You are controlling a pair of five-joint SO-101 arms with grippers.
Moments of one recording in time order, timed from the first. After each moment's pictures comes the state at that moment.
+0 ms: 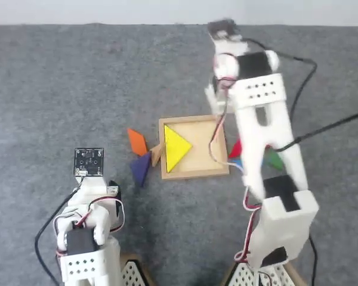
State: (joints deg) left arm -14.9 -102.8 97.2 72.0 -1.5; right arm -15.3 17.1 -28.4 97.8 5.9
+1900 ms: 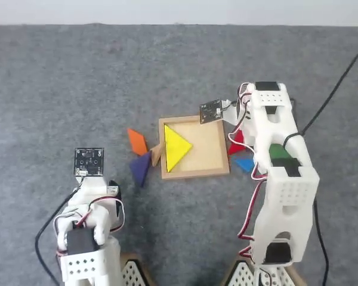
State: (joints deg) left arm -14.9 -102.8 97.2 72.0 -1.5; right arm -5.7 35.3 -13.0 78.0 88.4
